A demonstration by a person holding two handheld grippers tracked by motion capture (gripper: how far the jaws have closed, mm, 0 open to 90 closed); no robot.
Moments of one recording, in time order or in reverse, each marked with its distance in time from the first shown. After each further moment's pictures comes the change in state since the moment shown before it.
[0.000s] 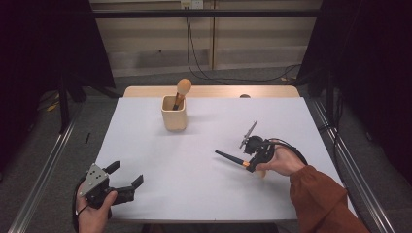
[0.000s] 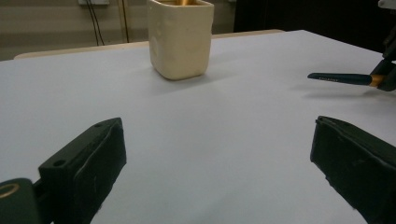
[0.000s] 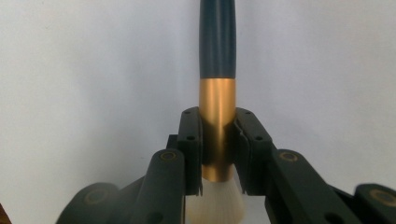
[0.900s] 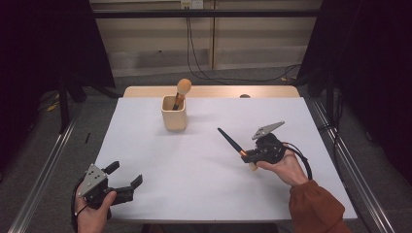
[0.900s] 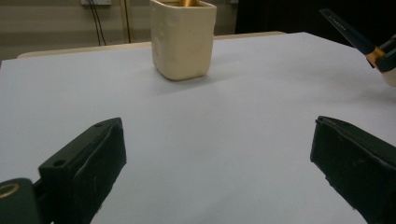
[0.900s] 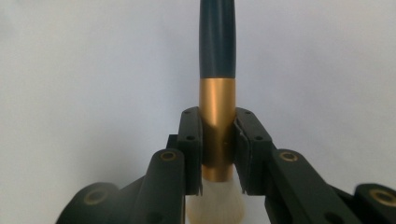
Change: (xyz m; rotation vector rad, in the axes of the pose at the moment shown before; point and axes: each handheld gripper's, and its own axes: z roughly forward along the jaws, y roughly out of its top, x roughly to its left) left arm 0.001 0.000 -0.002 -0.009 0.011 -0.011; right arm 0.004 -0.028 -0.015 -0.483 -0.016 0.173
